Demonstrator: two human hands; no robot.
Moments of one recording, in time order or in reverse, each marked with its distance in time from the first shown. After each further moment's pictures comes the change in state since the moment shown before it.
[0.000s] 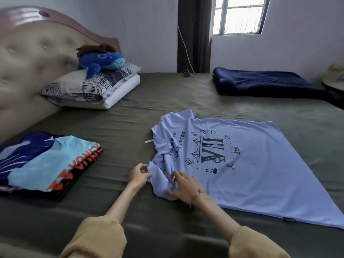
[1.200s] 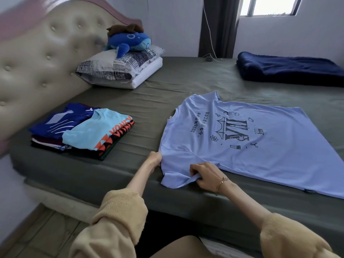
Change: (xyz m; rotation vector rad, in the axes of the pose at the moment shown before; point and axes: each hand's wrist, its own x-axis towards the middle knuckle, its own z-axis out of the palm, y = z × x) left_hand -0.068 -0.020 -0.053 -0.146 -0.125 -0.271; right_hand -0.055 -0.033 0.020 -0.089 0.060 -0.300
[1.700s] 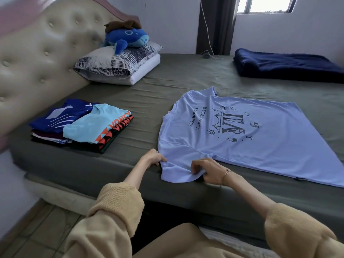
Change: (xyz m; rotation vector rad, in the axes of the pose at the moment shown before) left_hand -0.017 -0.009 -0.011 0.380 -0.159 0.044; right_hand -0.017 0.006 -0.007 0.214 -0.186 -0.024
